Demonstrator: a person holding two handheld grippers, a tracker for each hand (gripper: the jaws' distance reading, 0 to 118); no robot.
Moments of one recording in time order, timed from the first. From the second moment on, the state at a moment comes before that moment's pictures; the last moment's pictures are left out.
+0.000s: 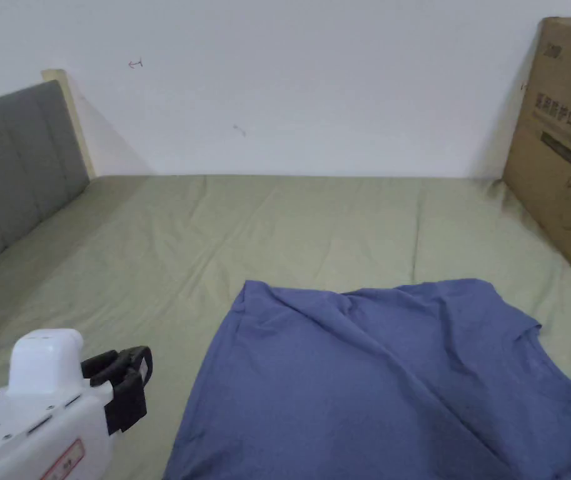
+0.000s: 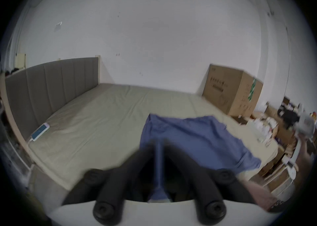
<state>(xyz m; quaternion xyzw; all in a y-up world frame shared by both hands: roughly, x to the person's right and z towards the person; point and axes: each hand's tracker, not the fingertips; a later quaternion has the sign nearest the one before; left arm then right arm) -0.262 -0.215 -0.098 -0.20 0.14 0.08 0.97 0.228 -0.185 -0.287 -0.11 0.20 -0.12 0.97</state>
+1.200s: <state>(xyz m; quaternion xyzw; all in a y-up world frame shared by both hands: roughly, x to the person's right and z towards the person) -0.282 -0.320 -0.136 -0.39 0.11 0.16 0.90 0.297 -0.302 -0.350 -0.42 0.12 -0.04 0.90</state>
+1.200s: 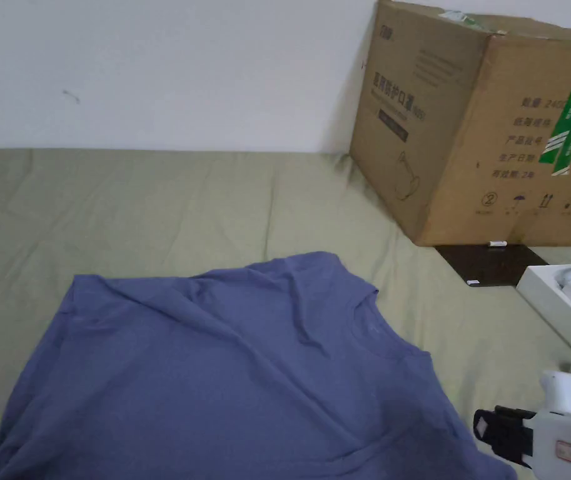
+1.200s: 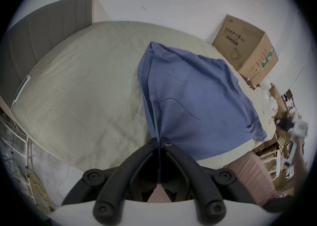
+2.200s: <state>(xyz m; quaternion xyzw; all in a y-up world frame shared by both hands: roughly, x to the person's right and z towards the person) -0.276 -0.309 -0.108 -0.42 0.13 0.18 0.88 0.313 -0.328 -0.320 -0.50 0.16 0.03 0.85</state>
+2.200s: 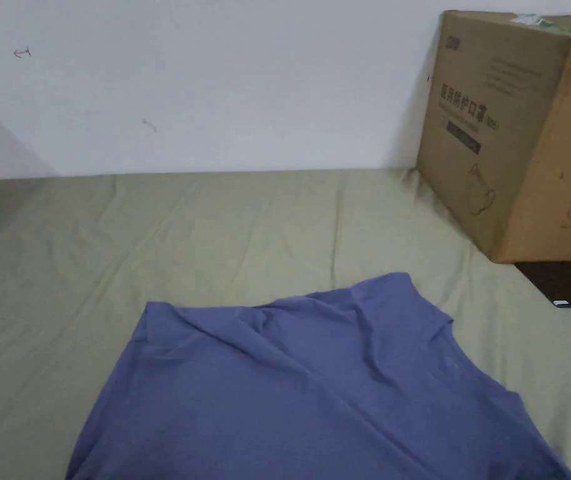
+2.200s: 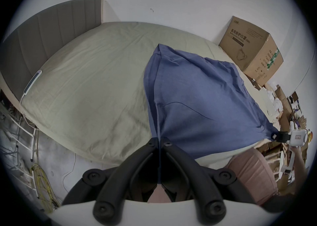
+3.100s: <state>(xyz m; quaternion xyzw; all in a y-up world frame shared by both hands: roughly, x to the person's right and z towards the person) -0.366 -0.330 -0.288 -0.51 0.14 0.31 0.79 0.245 -0.321 -0.526 -0.58 0.11 -0.15 0.80</state>
